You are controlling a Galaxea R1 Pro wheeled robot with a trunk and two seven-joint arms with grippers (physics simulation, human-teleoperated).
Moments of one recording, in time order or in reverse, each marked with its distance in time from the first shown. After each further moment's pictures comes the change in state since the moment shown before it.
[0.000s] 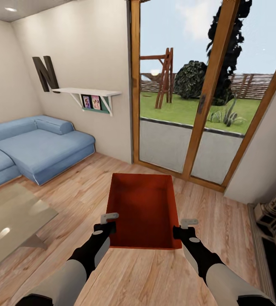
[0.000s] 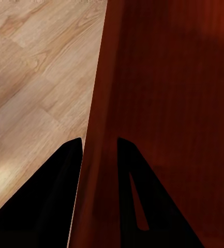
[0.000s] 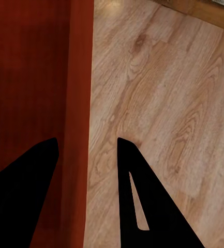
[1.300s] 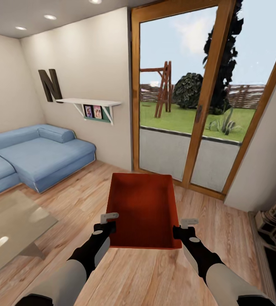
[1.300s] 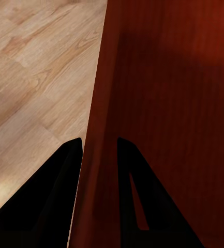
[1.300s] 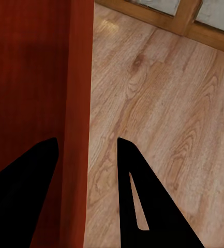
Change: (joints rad) left arm 0.000 0.000 0.000 -0.003 0.000 0.000 0.000; right arm 0.000 0.000 -0.001 -0.002 0.001 -0.001 0.000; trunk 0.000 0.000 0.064
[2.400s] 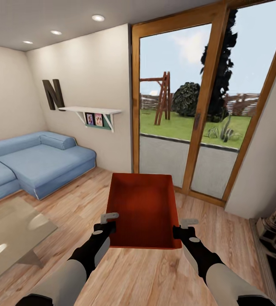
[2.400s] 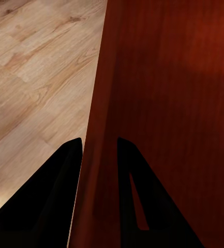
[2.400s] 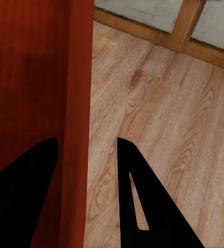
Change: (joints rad) left arm 0.000 0.000 0.000 0.000 0.000 0.000 0.000; right arm 0.000 0.000 0.000 0.000 0.000 0.000 0.000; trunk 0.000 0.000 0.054
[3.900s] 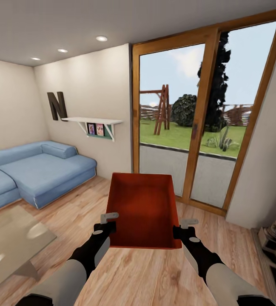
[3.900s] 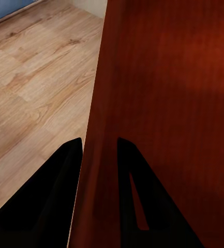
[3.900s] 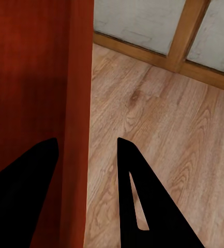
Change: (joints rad) left arm -0.001 0.000 0.000 0.000 0.000 0.000 0.000; right arm -0.001 0.000 0.000 0.001 -0.001 -0.001 0.000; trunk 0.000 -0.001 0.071
